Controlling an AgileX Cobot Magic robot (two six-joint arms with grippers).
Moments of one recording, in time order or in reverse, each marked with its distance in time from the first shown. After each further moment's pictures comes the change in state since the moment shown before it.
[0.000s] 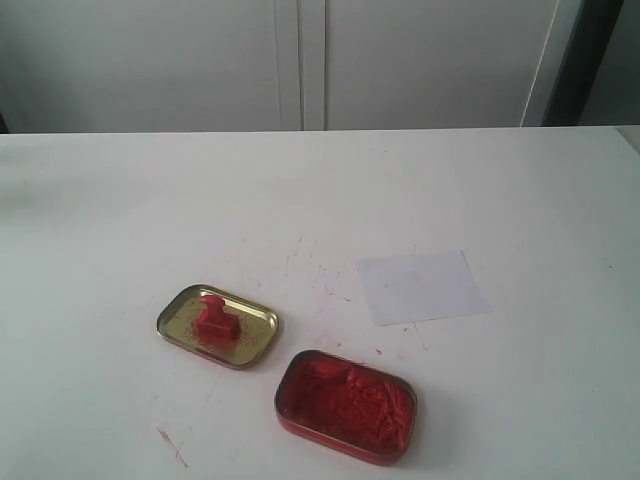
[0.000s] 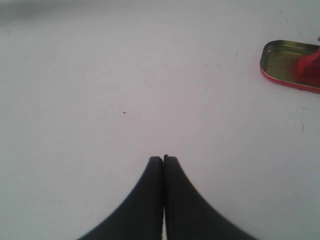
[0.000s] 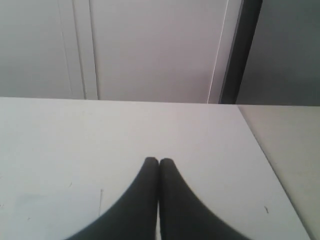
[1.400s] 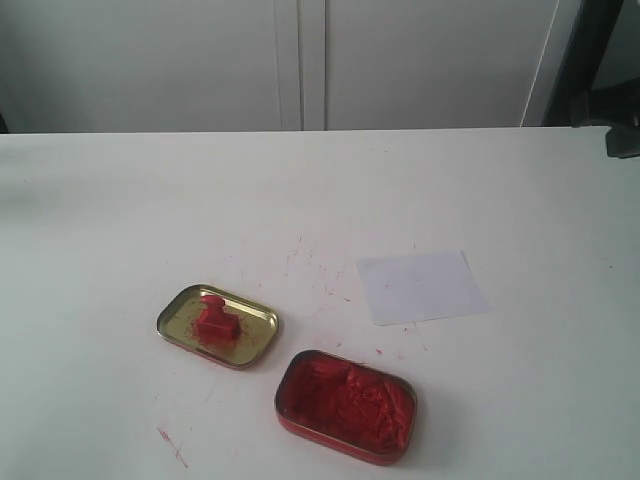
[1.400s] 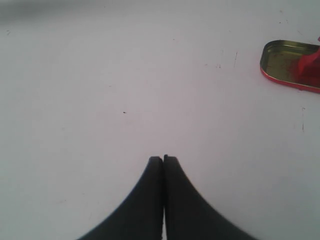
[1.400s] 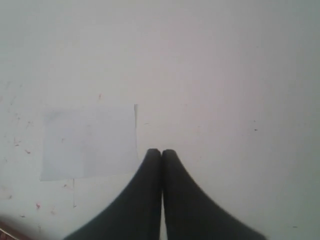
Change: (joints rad) left arm 0.000 0.000 0.000 0.000 0.000 0.000; right arm 0.025 0.723 -0.614 0.185 0.500 -0.134
